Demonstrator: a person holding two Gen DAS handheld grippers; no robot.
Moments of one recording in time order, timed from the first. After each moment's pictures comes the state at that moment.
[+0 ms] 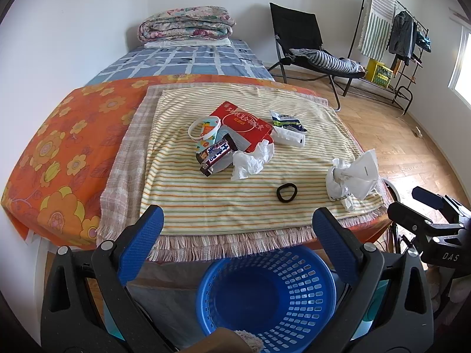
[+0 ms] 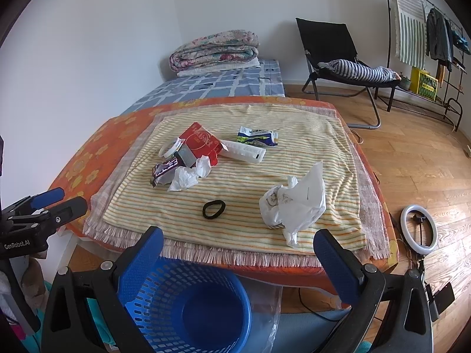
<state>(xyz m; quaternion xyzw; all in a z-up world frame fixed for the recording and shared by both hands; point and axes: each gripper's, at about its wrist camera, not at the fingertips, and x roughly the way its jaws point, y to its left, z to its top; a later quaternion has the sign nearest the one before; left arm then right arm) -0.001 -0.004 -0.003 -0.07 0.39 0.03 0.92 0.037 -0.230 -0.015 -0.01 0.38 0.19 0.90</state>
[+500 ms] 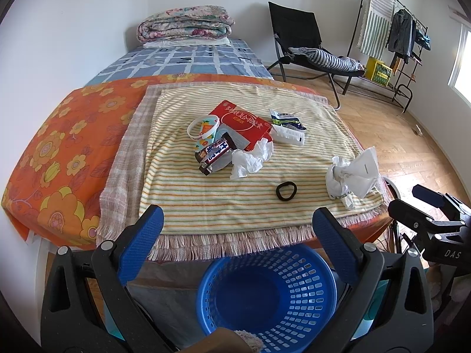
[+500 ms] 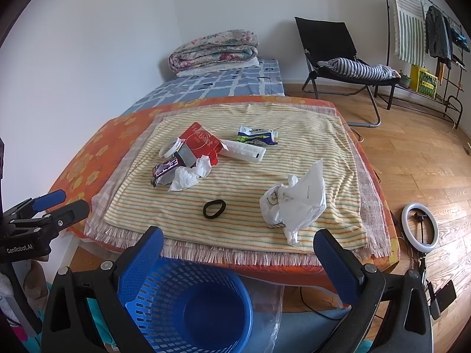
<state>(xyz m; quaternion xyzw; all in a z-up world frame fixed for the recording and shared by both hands) -0.001 -0.003 -0.002 -0.07 0.39 0.03 0.92 0.037 -0.230 -0.015 -0.01 0.38 0.19 0.90</state>
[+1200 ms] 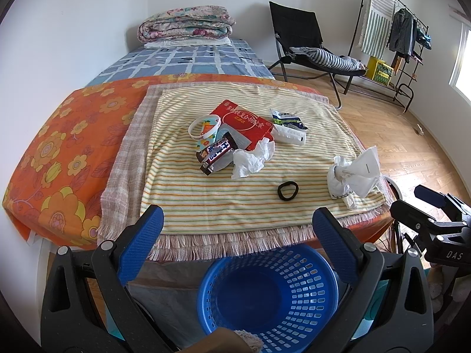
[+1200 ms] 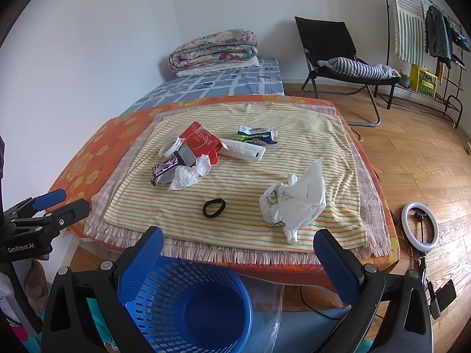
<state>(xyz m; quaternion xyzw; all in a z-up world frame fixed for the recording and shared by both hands) -0.002 -0.005 -0.005 -0.07 0.39 0.04 0.92 0.037 -0.231 -0.015 -0.01 0.39 0.19 0.90</state>
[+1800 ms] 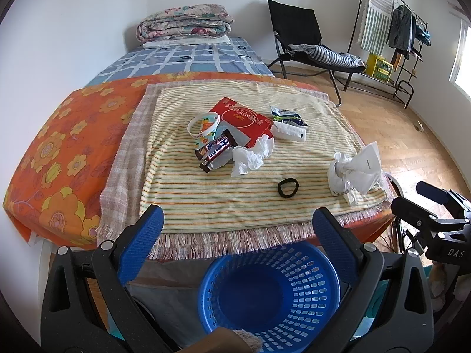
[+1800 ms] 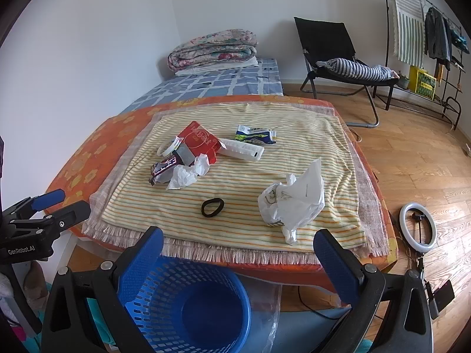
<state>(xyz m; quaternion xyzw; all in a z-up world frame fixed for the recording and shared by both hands) -0.002 -0.004 -0.009 -0.07 0.39 0.04 0.92 0.036 -0.231 -0.017 -0.01 0.39 0.19 0.90</state>
